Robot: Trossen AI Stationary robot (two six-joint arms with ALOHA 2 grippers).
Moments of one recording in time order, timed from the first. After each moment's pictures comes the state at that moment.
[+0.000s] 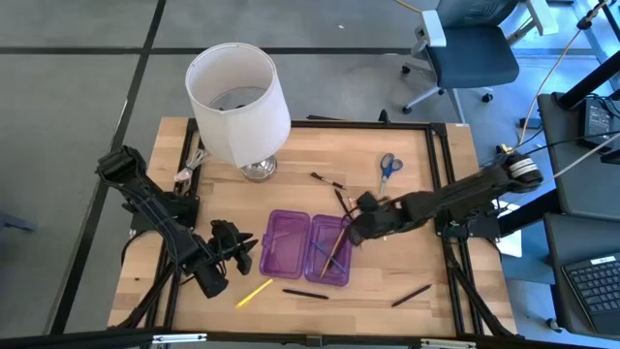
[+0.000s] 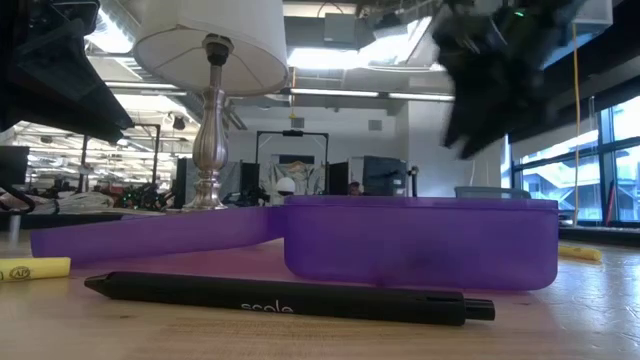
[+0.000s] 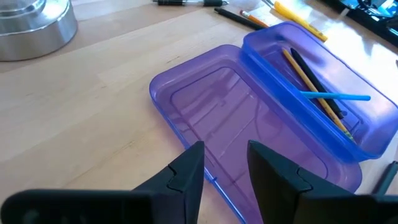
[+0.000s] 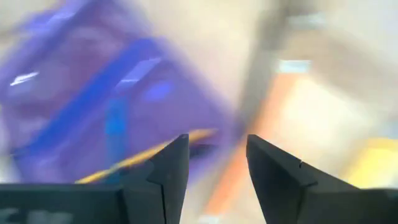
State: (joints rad) left arm -0.85 1.44 0.73 -0.60 -0.97 -1.65; right arm 0.31 1.44 0.95 -0.66 0.39 1.15
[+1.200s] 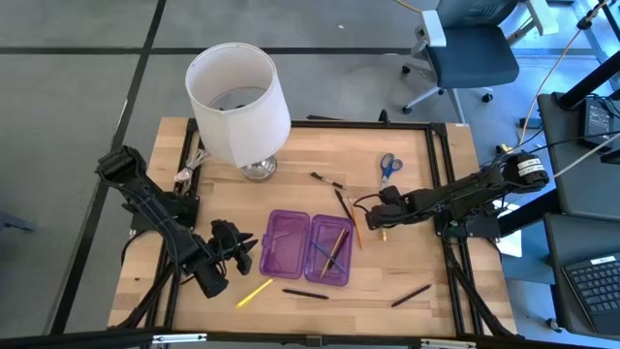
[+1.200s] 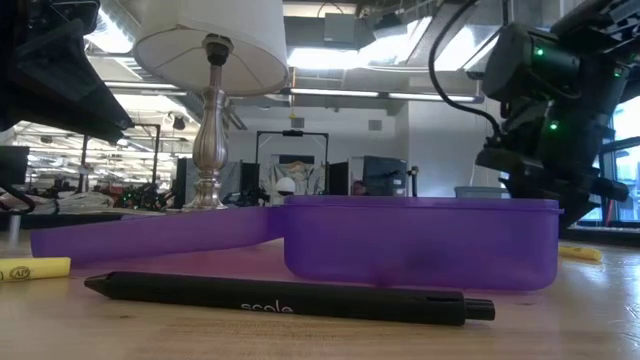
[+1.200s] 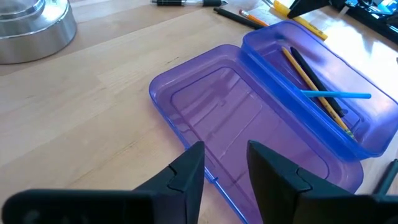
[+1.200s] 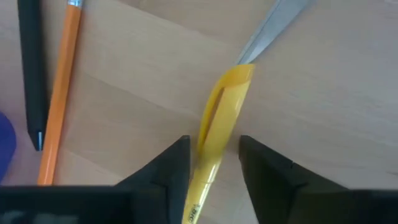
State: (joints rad) left arm -0.85 1.44 0.73 -0.60 -0.97 -1.64; right arm 0.17 1.41 0.55 -0.50 0.29 1.34
